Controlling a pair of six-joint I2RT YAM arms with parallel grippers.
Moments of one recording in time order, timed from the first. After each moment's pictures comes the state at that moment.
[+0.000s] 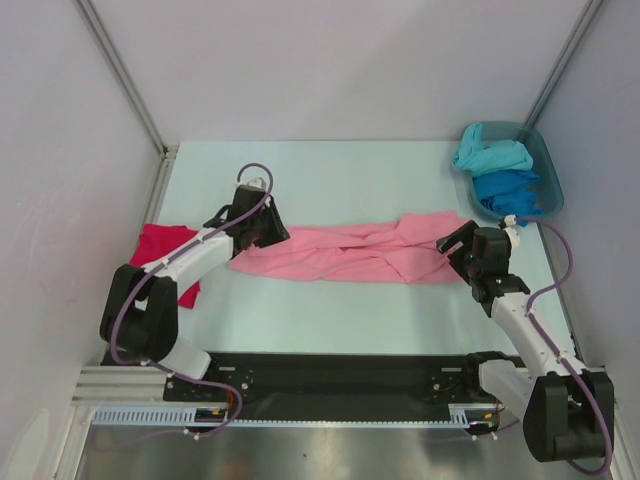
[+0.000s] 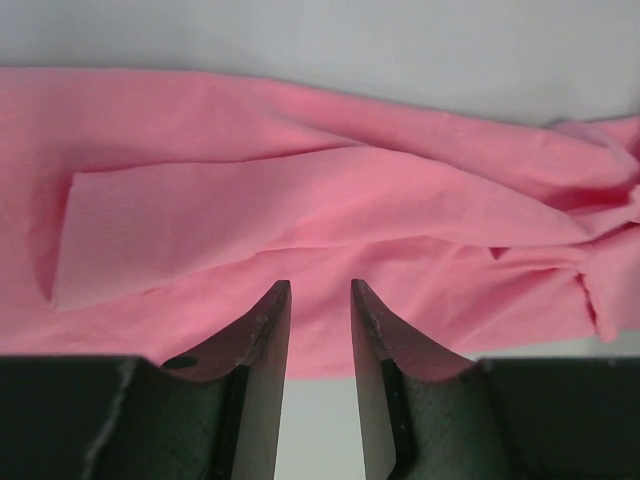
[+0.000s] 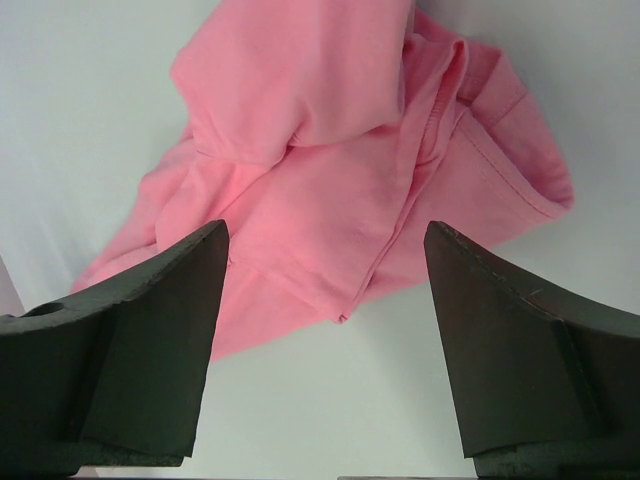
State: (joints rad) left arm -0.36 1.51 0.95 -0.24 0.06 -0.59; right arm 0.08 0.98 0.52 -0.16 0.11 0.87
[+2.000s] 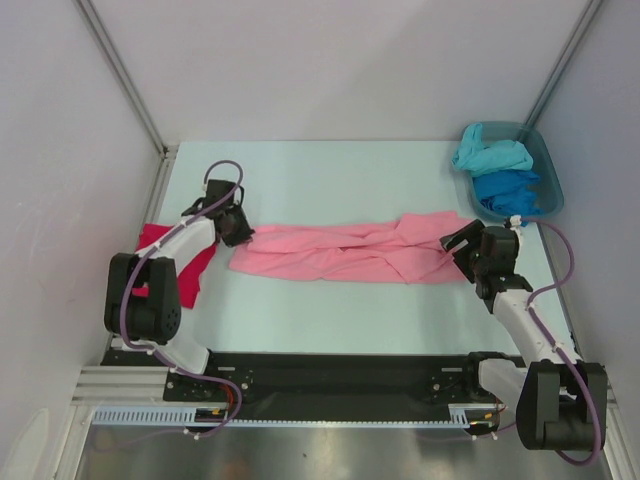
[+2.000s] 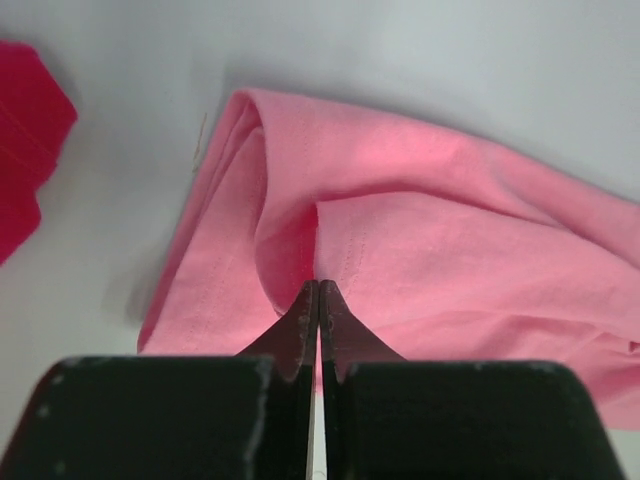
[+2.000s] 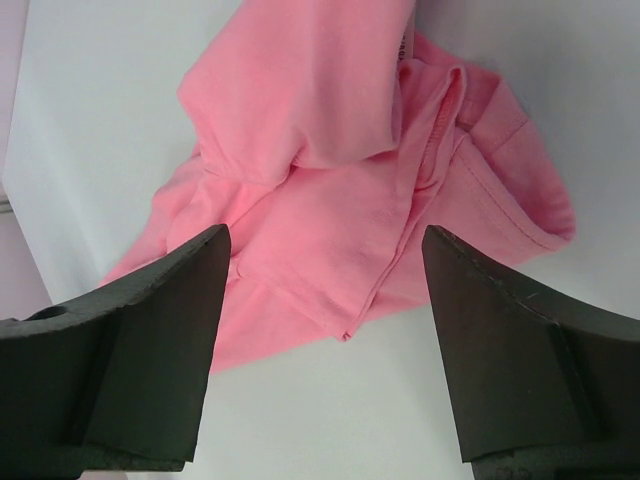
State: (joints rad) left arm -0.14 1.60 1.00 -0.39 0.00 -0.54; right arm -0.02 1.03 0.50 -0.08 -0.01 0.86
